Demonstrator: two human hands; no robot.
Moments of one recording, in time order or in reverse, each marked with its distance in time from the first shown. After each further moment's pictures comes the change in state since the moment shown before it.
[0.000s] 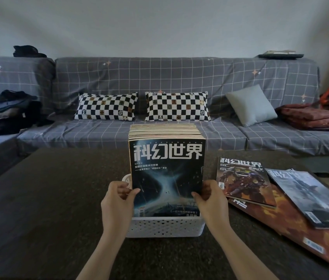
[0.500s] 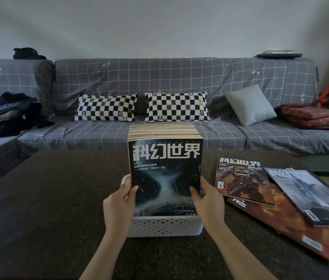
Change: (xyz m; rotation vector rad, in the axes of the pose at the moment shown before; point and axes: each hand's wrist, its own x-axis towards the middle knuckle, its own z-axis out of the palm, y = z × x) left_hand -0.002 0.002 0.002 0.163 -0.016 0.078; right_hand 0.003 -0.003 0.008 -0.190 -0.003 -0.102
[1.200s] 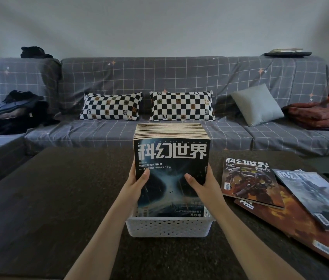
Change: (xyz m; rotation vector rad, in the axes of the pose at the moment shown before) left_hand 0.043 0.006 0.010 -0.815 -0.566 -0.307; right_hand 0.033 -0.011 0.008 0.499 -0.245 0.081
